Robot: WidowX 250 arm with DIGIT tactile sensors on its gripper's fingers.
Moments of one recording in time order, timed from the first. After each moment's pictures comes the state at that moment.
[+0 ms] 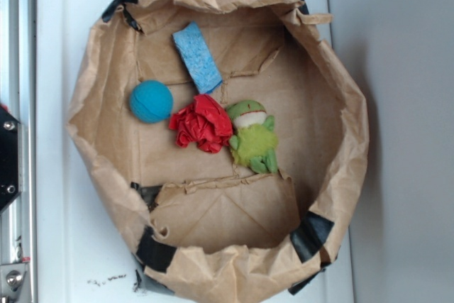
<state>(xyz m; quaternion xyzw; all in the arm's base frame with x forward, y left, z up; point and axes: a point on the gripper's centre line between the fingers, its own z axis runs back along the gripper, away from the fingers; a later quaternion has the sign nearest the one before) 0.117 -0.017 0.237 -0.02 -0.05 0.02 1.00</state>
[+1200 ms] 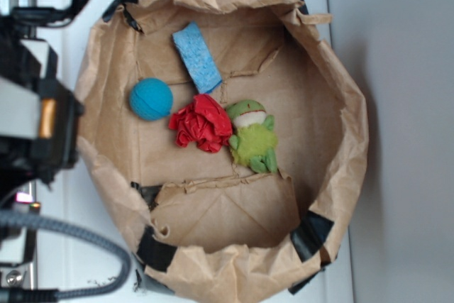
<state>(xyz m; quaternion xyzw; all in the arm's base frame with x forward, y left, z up) 0.162 -0.010 0.226 -0.03 -0.02 -0.04 1.00</state>
